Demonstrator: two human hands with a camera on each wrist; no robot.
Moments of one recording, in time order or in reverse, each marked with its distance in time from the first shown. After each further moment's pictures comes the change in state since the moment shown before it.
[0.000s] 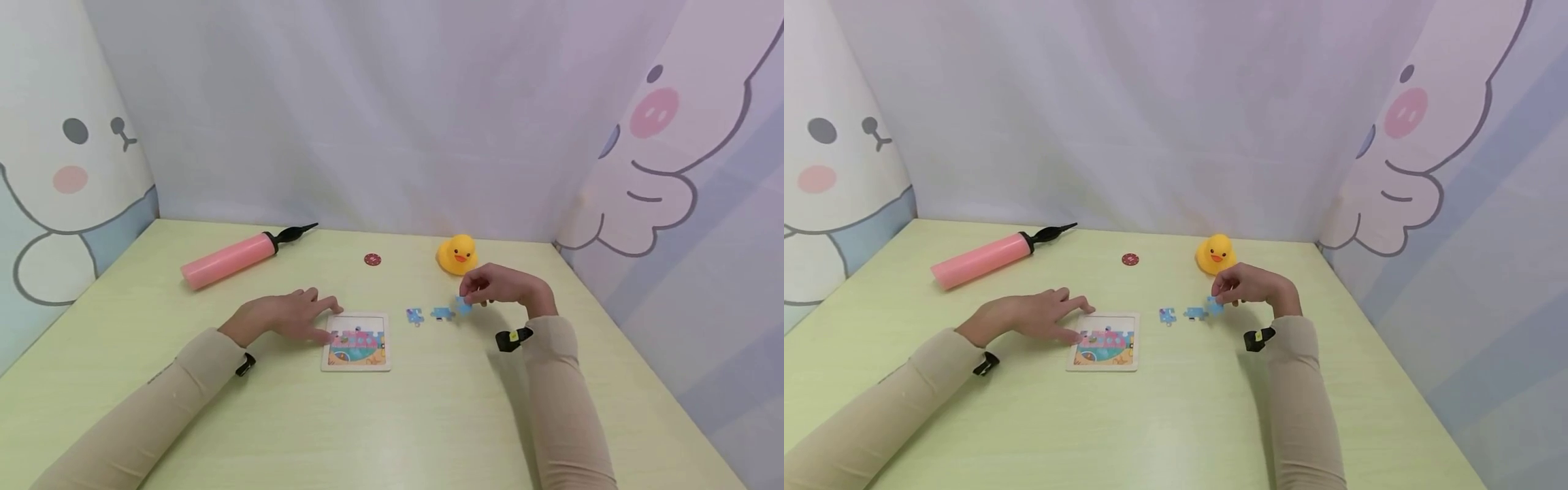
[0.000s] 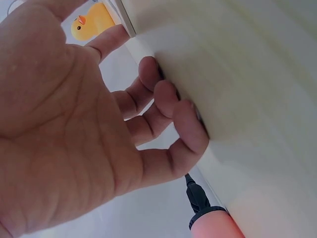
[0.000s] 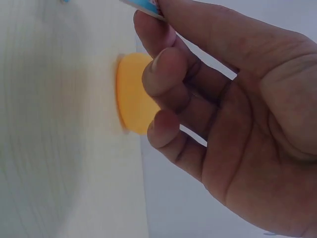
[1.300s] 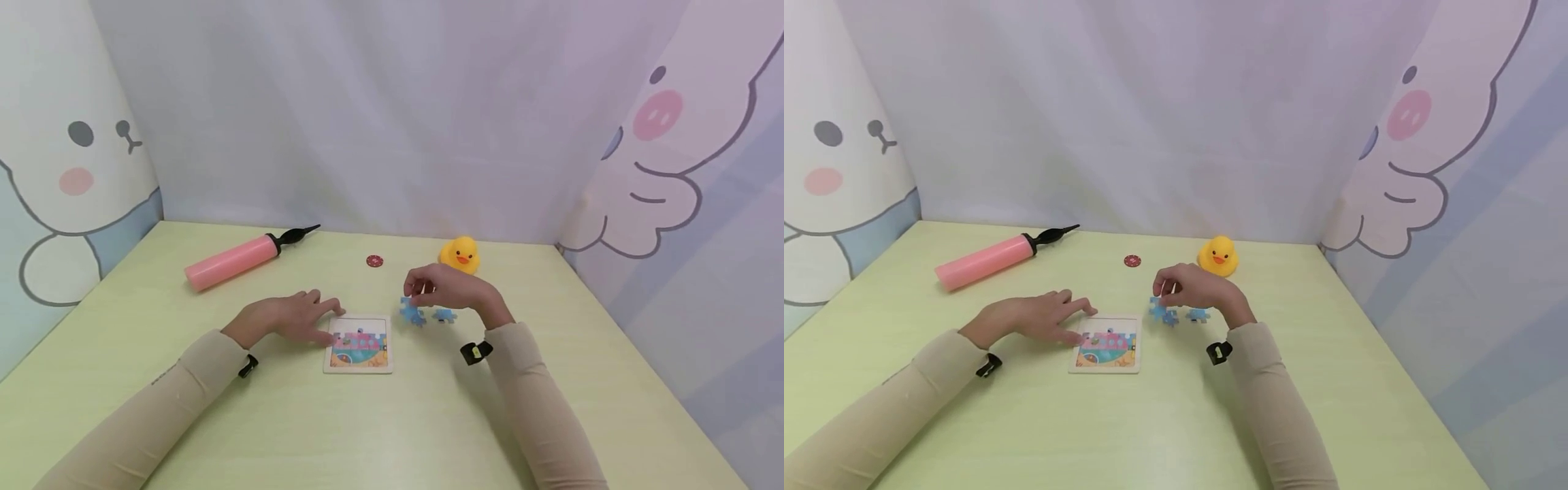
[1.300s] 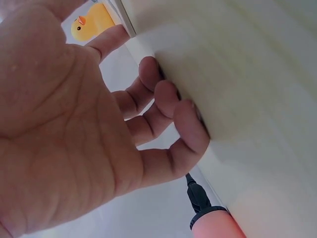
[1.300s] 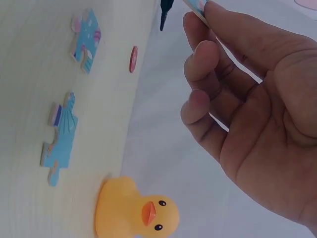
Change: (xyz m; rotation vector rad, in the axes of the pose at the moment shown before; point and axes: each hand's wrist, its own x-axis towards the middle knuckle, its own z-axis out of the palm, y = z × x) left_hand 0.000 0.003 0.000 0.019 0.005 0.006; right_hand 0.038 -0.081 0.049 -0.222 0.046 -0.301
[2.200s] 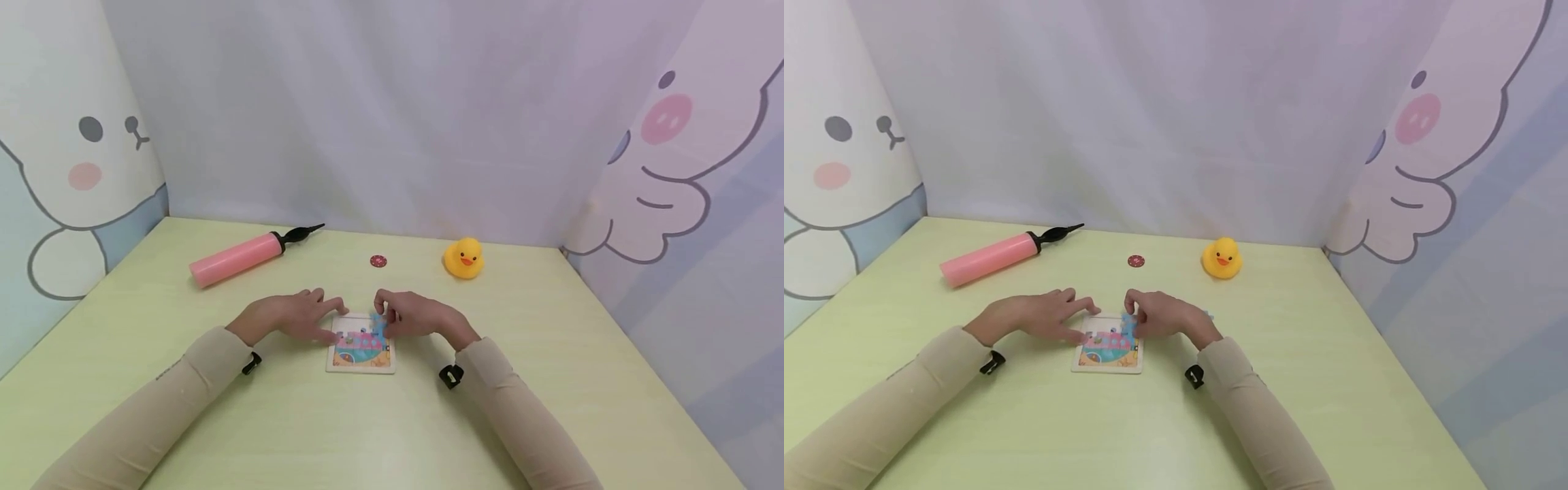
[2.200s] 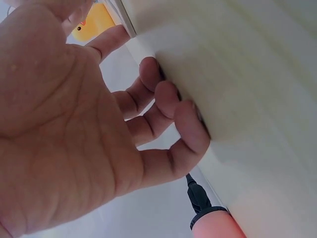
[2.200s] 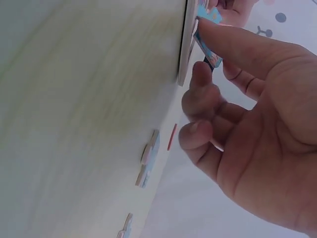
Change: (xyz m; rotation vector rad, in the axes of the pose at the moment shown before) left_hand 0.002 0.001 0.000 -0.001 -0.010 -0.017; right_hand 0.031 -0.025 0.056 -0.013 -0.111 0.088
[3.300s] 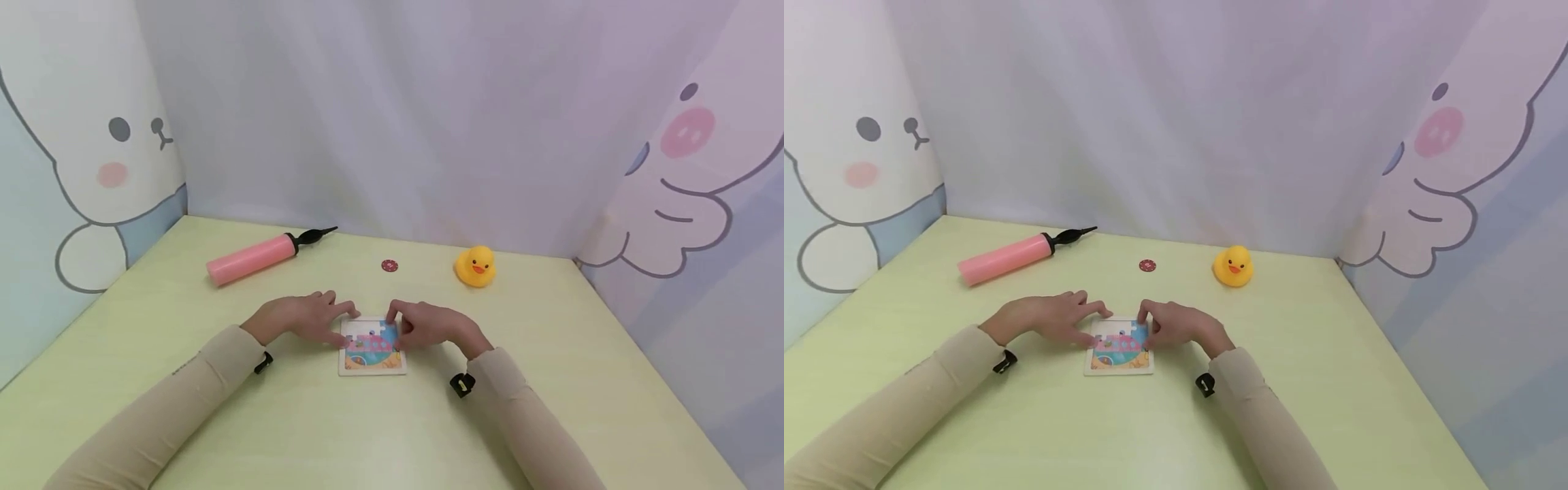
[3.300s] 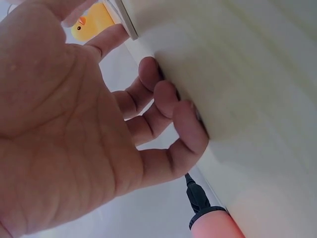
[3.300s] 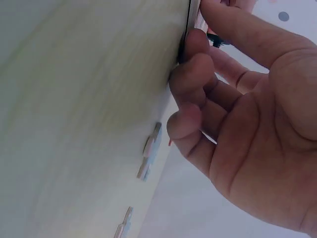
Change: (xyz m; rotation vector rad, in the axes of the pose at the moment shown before) left_hand -0.001 -0.001 0.004 -0.014 0.008 -0.038; right_hand -0.004 0.001 0.003 0.015 -0.080 0.077
